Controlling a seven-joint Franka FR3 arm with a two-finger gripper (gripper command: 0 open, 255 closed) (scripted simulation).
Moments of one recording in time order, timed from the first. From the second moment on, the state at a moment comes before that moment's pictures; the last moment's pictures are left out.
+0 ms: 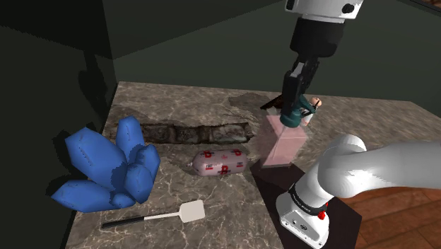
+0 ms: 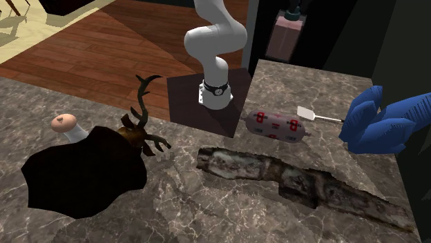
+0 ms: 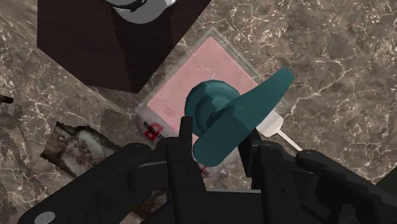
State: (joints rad) arm 0.08 -0.81 0.38 -2.08 0.29 1.17 0.31
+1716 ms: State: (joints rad) arm 0.11 -0.87 0.61 -2.28 0.49 1.37 0.45
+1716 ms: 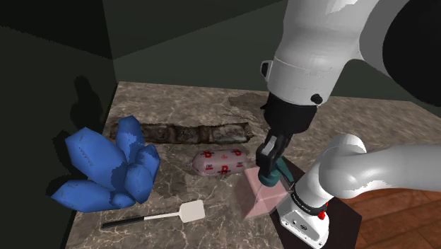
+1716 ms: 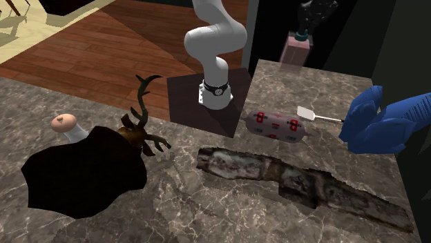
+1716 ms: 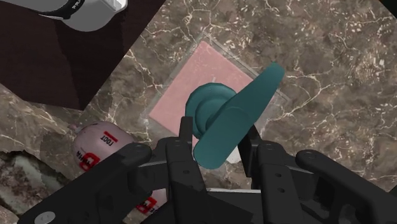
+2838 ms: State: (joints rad) arm 0.14 -0.91 0.70 -2.50 0.57 1.56 0.42
